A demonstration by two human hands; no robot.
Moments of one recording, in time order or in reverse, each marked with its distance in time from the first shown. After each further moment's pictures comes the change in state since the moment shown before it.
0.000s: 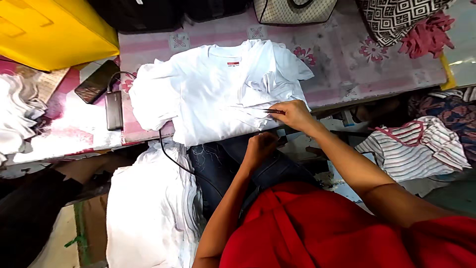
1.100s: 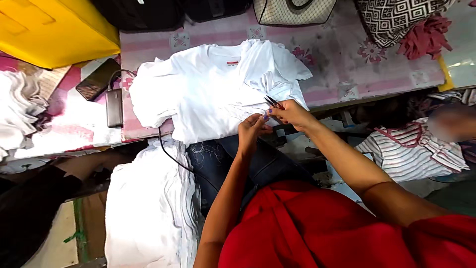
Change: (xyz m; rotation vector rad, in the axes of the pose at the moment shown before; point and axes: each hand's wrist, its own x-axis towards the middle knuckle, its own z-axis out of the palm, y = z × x) left_hand 0.027 0.001 -0.005 -0.688 0.265 -0.109; right_hand 0.003 -0.018 -0.006 0.794 -0.135 0.586
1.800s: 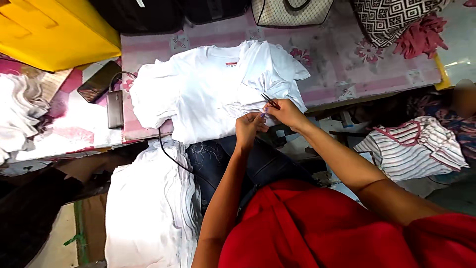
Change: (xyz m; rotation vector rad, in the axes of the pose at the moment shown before) left_hand 0.004 0.009 -0.002 0.225 -0.026 0.081; right_hand 0.005 0.004 0.008 -0.213 0.116 -0.170
